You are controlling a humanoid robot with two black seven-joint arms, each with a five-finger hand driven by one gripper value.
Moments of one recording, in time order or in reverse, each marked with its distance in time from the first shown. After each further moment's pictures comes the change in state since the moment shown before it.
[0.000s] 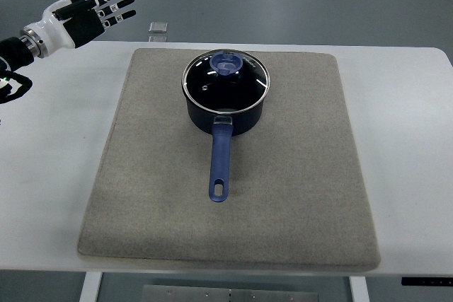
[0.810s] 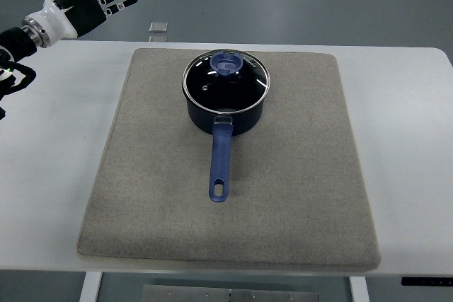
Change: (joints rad) left arm -0.050 -0.032 0.000 0.034 0.001 0.000 -0.024; right arm 0.000 0.000 0.000 0.000 0.000 0.000 0.000
